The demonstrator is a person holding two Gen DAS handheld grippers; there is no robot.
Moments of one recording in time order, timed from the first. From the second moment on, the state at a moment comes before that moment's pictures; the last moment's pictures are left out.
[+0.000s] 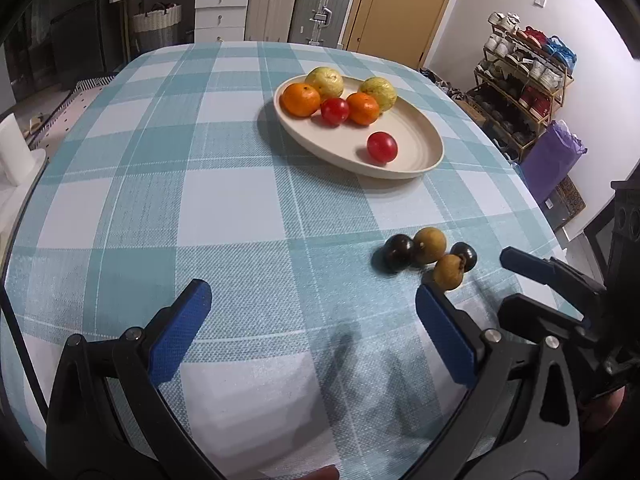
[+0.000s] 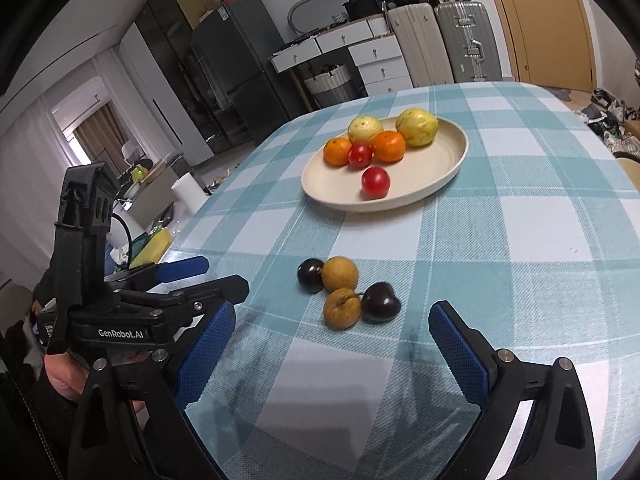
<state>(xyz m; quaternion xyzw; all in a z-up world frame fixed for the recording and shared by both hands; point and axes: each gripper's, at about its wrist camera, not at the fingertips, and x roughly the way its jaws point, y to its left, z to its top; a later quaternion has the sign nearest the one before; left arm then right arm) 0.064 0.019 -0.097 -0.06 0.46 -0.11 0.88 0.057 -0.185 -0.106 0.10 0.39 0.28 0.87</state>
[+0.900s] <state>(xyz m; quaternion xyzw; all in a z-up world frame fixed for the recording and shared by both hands) 0.066 0.034 -0.109 -0.07 0.46 -0.10 0.88 0.064 -0.145 -0.118 0.04 0.42 0.26 0.87</state>
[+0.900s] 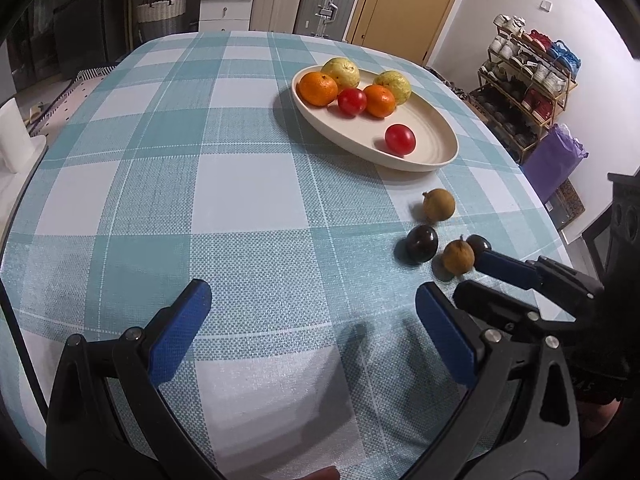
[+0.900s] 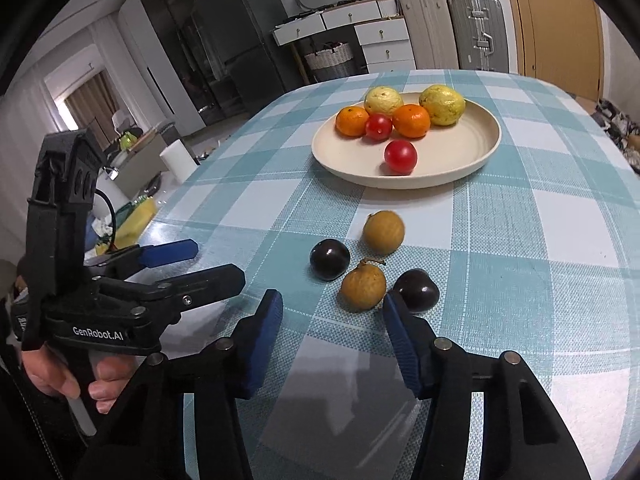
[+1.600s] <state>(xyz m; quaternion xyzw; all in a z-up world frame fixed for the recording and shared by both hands) 0.070 0.038 -0.113 -0.08 0.47 -0.10 0.87 0.083 -0.187 -0.107 0.07 0.40 0.22 0.89</state>
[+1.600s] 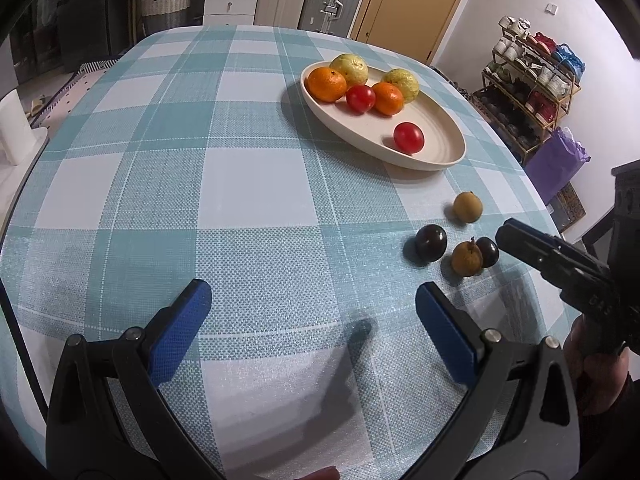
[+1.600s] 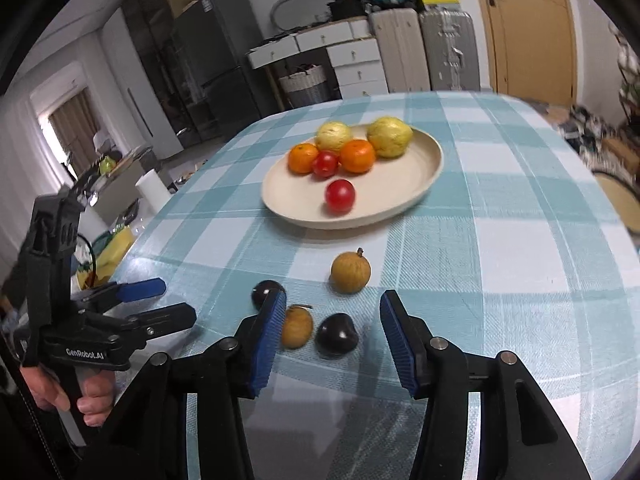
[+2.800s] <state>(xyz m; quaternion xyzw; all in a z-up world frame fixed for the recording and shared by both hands) 0.082 0.003 -0.079 -0.07 0.45 -0.14 0.88 0.079 -0.208 -0.119 0.13 0.40 0.25 0.87</state>
